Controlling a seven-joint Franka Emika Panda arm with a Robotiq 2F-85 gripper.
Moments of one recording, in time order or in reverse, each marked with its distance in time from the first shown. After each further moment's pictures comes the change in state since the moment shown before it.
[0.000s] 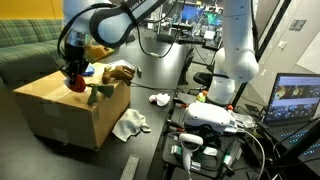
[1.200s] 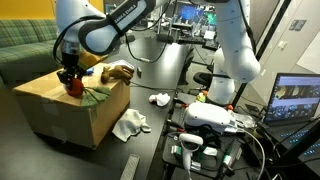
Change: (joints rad) arm 0.084 0.135 -0.136 0.132 -0.002 -0.040 -0.006
